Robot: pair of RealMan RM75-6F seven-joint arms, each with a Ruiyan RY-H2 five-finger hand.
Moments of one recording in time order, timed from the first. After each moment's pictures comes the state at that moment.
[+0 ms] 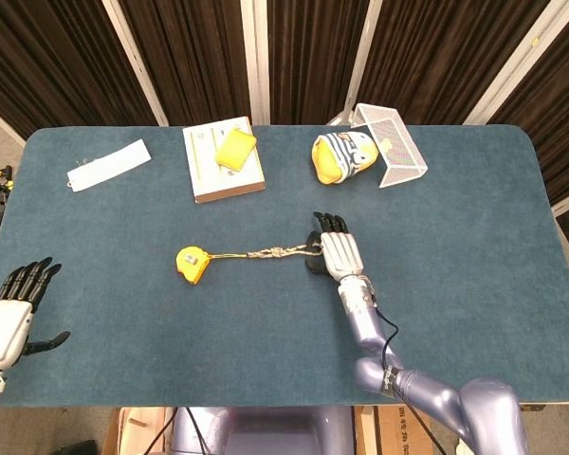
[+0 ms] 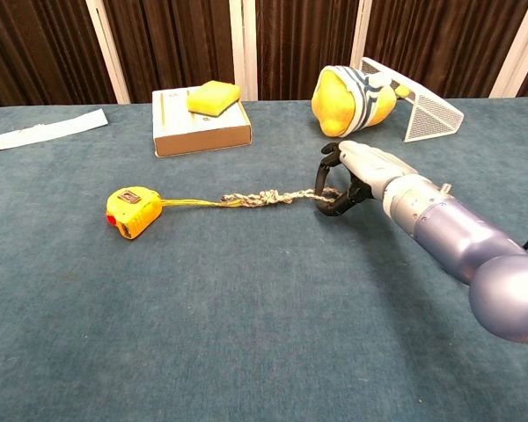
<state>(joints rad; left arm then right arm) -0.13 -1.14 -0.01 -1.59 1.54 1.45 -0.04 0.82 -2.01 0.37 -0.88 -1.08 0.93 -0.09</state>
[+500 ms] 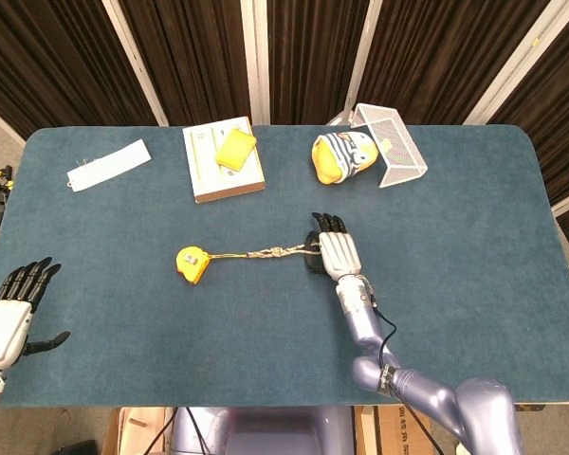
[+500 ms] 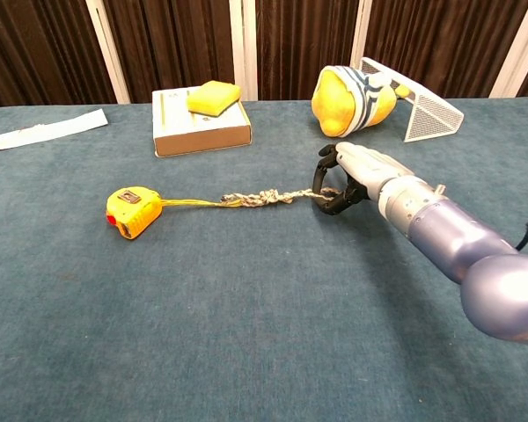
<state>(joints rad) -0.13 -1.14 -0.01 -1.59 1.54 1.45 -0.04 0.83 -2.03 0.38 -0.86 -1.08 0.92 -0.09</state>
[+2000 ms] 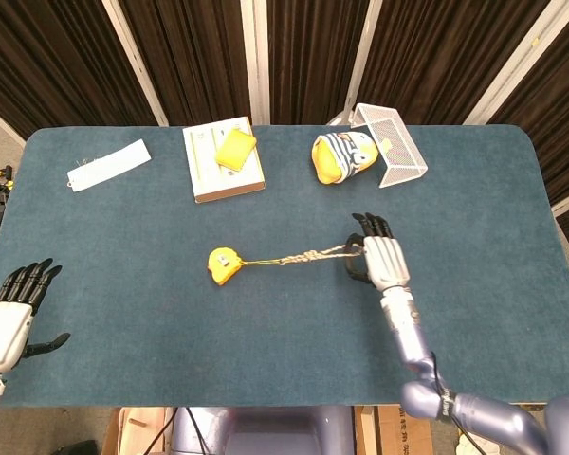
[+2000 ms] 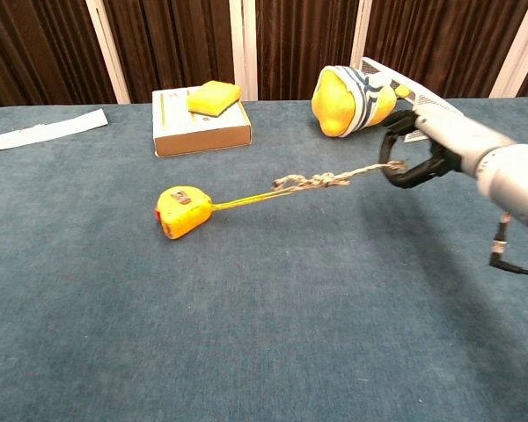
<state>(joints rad) -0.12 -1.14 -0.01 -1.59 1.57 1.47 -0.02 0.60 -1.67 0.31 -1.40 -1.08 1.11 -0.19</state>
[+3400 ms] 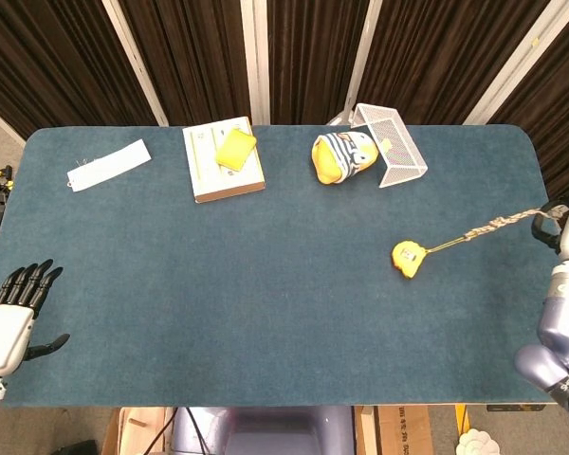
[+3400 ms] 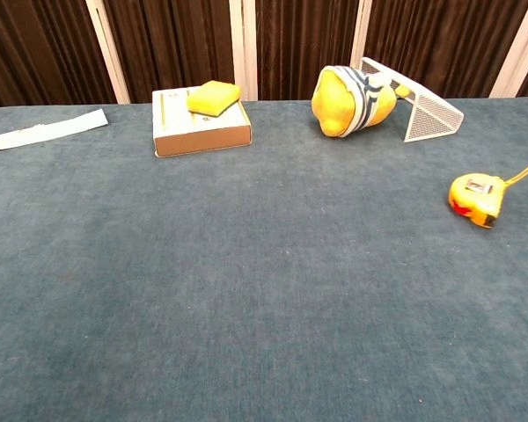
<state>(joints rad) -0.11 -1.16 0.00 -1.59 1.60 1.51 0.03 0.45 -1.29 0.50 -1.25 -0.70 1.09 -0.11</state>
